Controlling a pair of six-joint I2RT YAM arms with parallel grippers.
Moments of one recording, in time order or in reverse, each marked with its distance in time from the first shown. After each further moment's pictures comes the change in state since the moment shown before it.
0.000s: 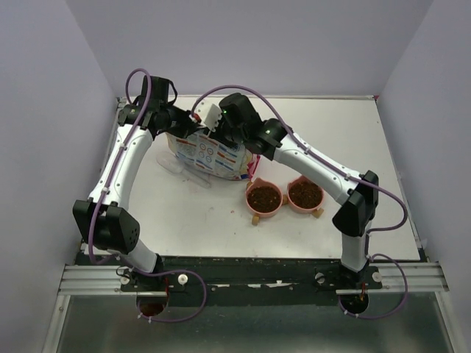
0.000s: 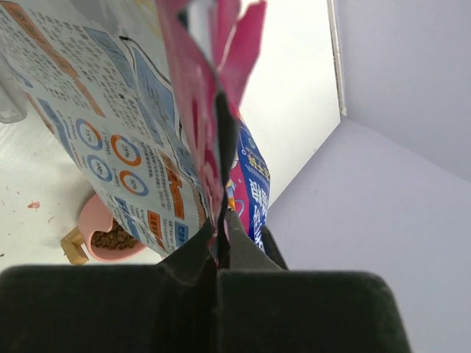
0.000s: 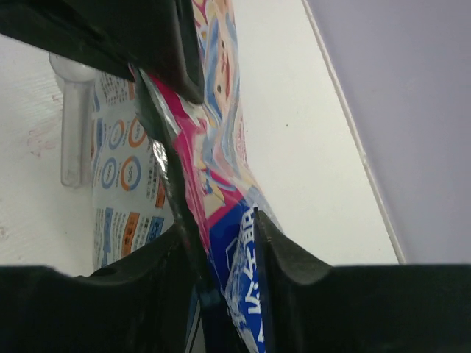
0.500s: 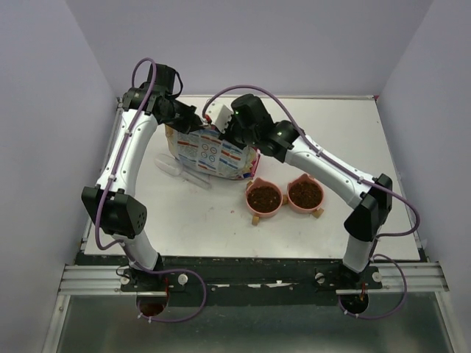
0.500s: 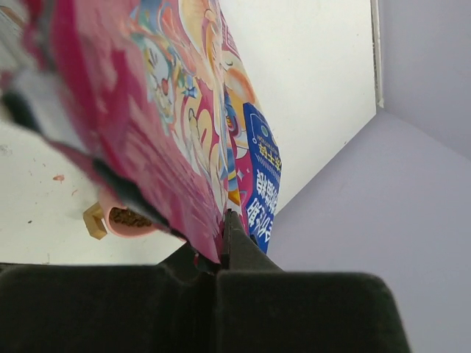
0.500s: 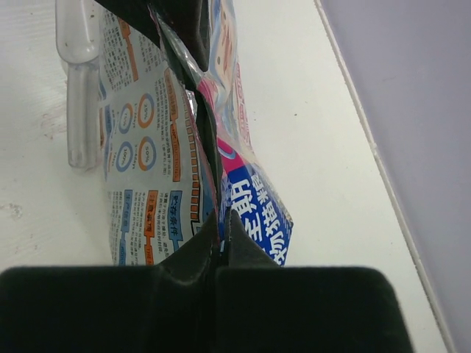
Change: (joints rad) left arm -0.008 0.148 0.270 -0.253 -0.021 0.051; right arm -0.043 -0.113 -0.142 0.014 -0.038 -0.004
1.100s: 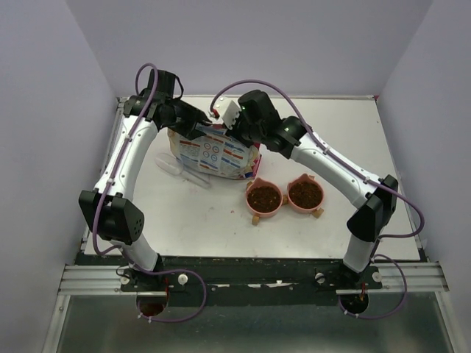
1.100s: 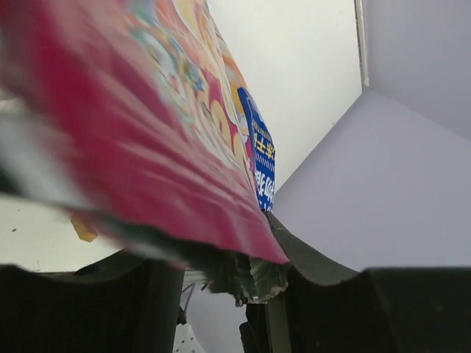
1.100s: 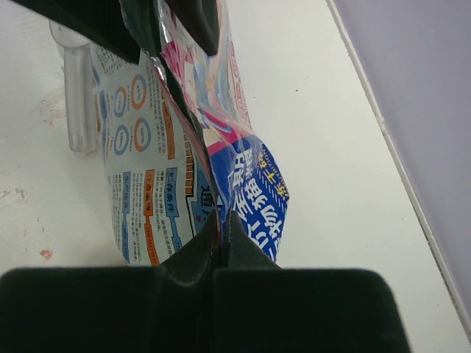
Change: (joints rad) left arm 0.005 -0.056 -0.127 0.119 0.081 0.007; right arm -0.032 -0.034 -0.009 -0.052 -0.023 0.048
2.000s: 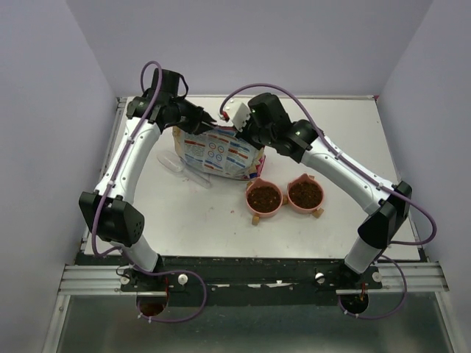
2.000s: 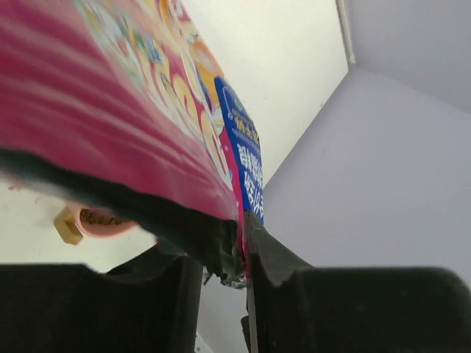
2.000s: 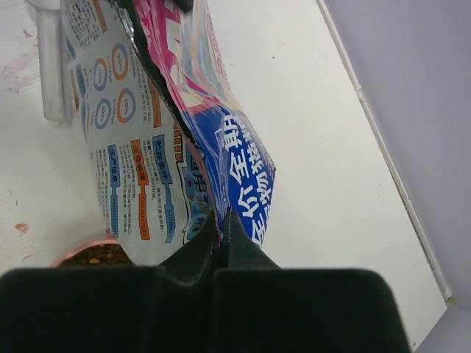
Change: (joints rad) left arm -0.080 -0.014 -0.033 0.090 0.011 -0.017; right arm -0.015 -0.095 -0.090 -0.027 0.070 -0.017
